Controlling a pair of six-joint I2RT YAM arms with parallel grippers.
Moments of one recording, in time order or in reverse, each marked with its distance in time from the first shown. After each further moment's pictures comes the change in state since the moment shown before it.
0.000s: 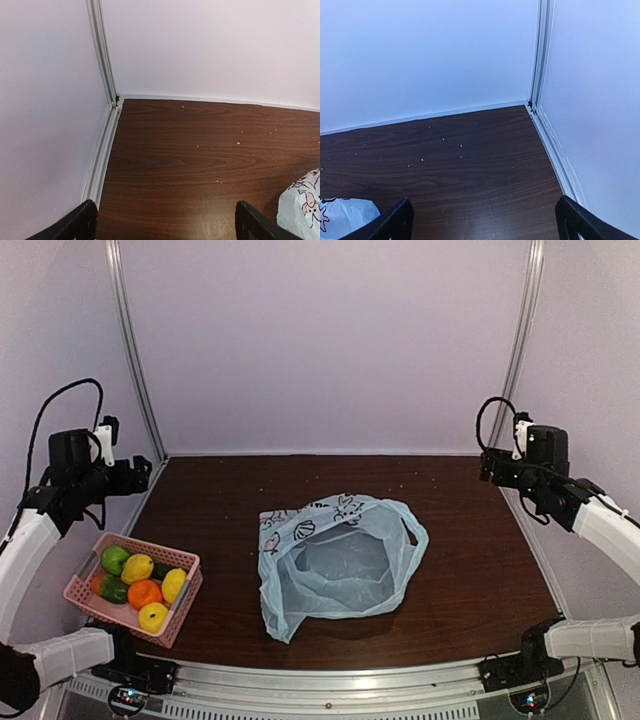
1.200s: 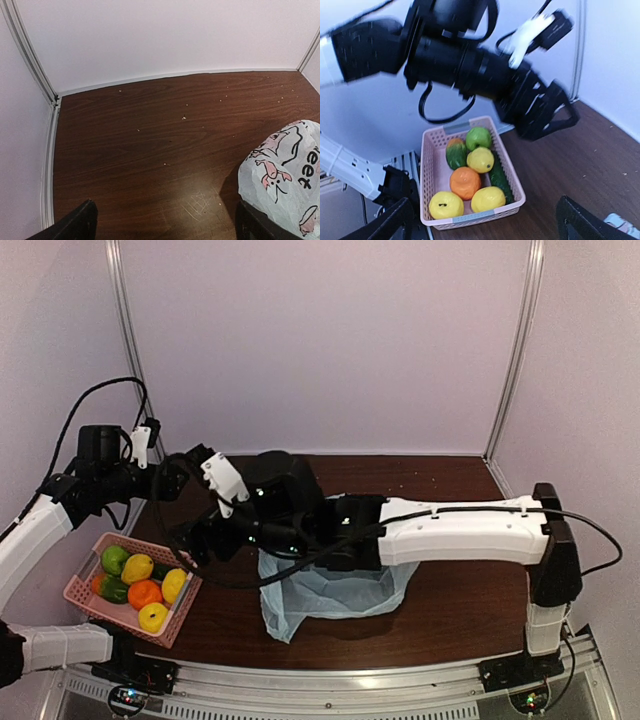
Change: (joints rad) left arm -0.221 0.088 0.037 -0.036 0.059 0.008; right arm 1.097 0.996 0.945 0.219 -0.185 -0.042
